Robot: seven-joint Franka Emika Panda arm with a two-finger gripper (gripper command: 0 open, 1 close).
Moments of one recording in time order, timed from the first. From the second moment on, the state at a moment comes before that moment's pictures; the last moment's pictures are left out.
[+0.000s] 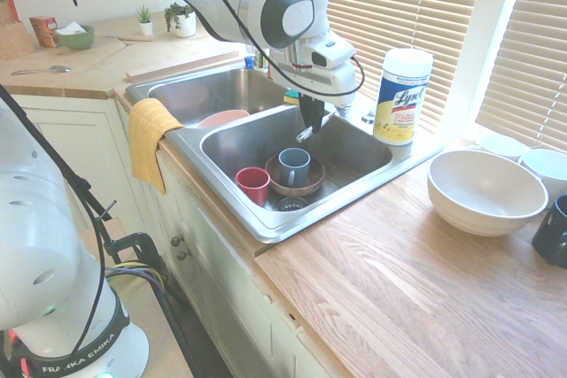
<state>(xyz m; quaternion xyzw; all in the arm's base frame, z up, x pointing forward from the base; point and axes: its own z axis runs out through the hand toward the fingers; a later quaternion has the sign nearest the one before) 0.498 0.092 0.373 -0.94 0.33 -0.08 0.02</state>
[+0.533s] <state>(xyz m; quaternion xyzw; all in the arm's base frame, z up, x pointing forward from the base) 0.494 0.099 0.274 -0.95 0.32 -0.03 0.00</state>
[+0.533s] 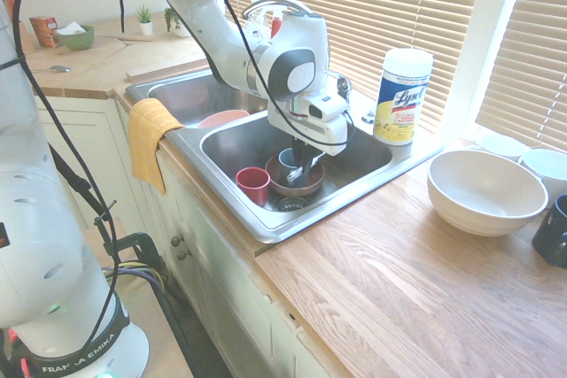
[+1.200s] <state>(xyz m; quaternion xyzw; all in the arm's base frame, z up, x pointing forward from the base) 0.485 0.100 0.187 -0.94 0.33 0.02 -0.03</state>
